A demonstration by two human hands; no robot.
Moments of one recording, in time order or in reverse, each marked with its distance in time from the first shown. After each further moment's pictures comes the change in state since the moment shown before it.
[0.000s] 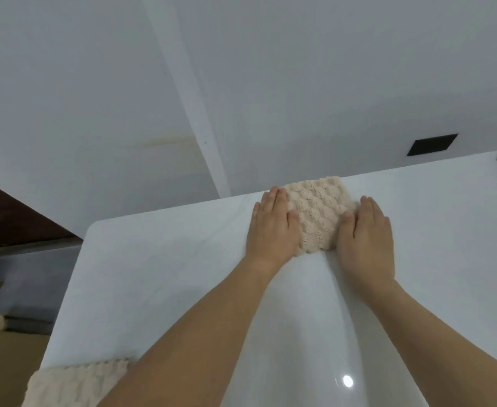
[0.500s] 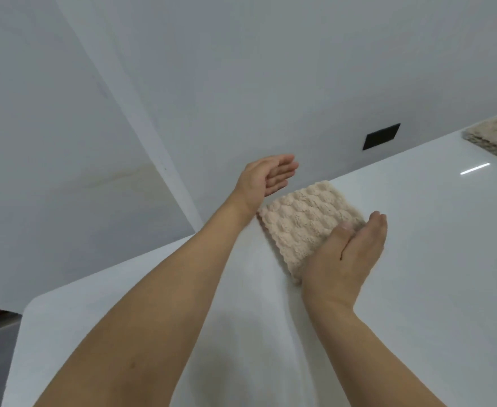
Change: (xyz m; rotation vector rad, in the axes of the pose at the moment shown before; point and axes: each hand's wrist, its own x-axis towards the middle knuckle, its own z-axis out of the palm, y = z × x) left_hand 0.128 -0.009 -0.036 -0.951 -0.388 -0.006; right_hand -0.019 -0.076 0.057 0.511 0.562 0.442
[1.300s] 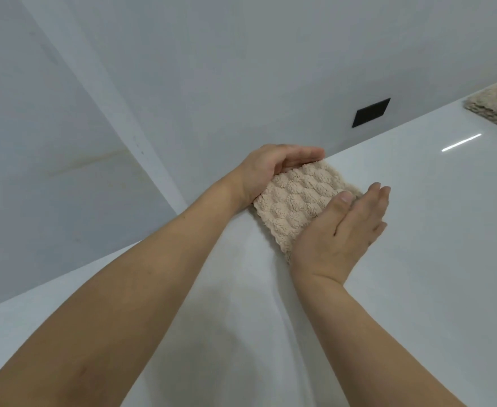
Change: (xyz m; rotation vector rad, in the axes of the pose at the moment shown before) left_hand 0.016 -0.012 0.012 -0.053 -0.418 -0.068; right_hand 0.004 -0.007 0.023 -0.079 0.107 0.008
